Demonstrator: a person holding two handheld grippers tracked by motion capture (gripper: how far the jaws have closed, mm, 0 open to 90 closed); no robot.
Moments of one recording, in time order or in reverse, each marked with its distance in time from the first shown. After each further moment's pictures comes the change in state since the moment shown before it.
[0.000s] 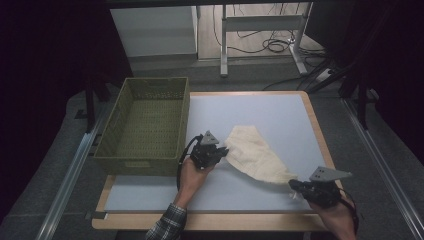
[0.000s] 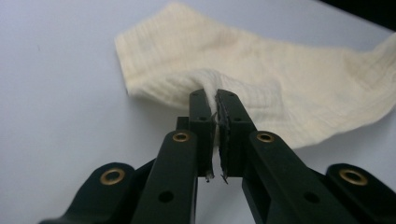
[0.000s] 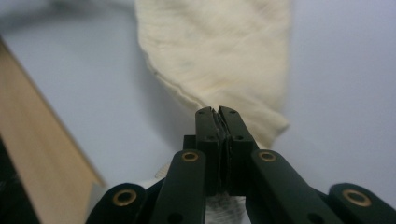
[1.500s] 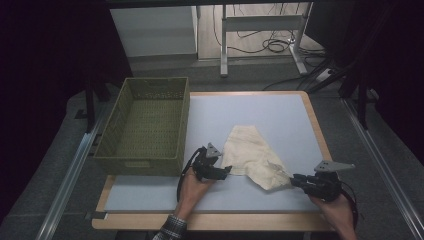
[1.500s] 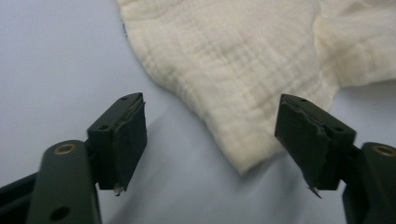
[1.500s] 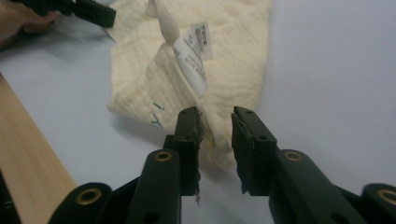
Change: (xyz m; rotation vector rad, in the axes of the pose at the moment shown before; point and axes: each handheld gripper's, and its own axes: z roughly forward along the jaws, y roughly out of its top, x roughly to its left) left arm -0.016 -0.051 0.017 0.094 0.104 0.003; right arm -0.025 -0.009 0.009 0.008 0.044 0.133
